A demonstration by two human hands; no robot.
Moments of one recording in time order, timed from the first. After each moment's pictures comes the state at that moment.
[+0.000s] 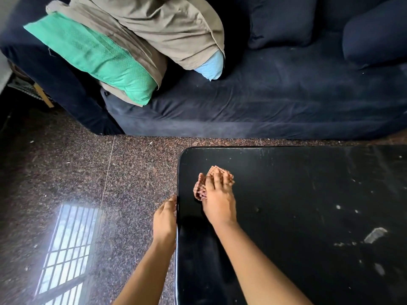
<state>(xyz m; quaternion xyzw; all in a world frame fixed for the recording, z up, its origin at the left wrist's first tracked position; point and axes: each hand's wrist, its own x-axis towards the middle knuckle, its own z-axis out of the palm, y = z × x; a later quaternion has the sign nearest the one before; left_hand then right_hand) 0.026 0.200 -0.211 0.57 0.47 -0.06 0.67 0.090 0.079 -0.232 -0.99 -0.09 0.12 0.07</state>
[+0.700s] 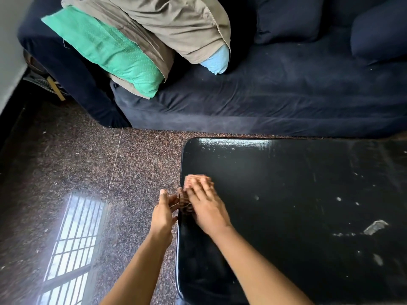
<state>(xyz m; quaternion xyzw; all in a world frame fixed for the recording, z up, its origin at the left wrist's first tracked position) 0.002 0.204 -0.210 0.53 0.48 -0.10 0.69 0.033 0.082 -0.236 -0.95 -0.28 0.07 0.08</state>
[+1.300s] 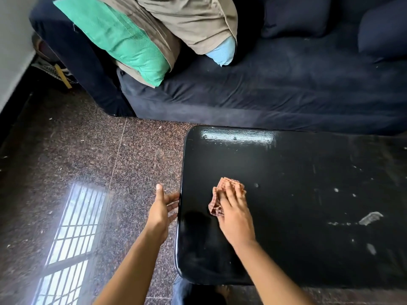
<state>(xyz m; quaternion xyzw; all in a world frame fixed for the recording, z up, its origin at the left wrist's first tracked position) -0.039 0.204 -0.206 0.51 0.47 -0.13 0.71 -0.014 0.011 -0.245 -0.98 -0.17 0.04 0.08</state>
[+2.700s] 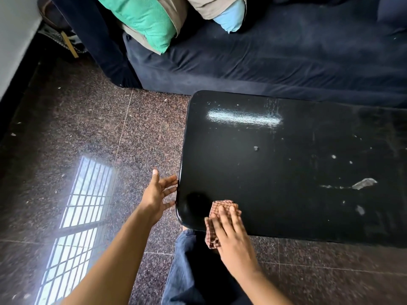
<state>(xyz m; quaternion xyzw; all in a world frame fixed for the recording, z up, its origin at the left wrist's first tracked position) -0.116 0.199 -0.209 0.49 0.46 -0.18 0.72 -0.172 -0.039 -0.230 -0.95 -0.28 0.15 0.04</state>
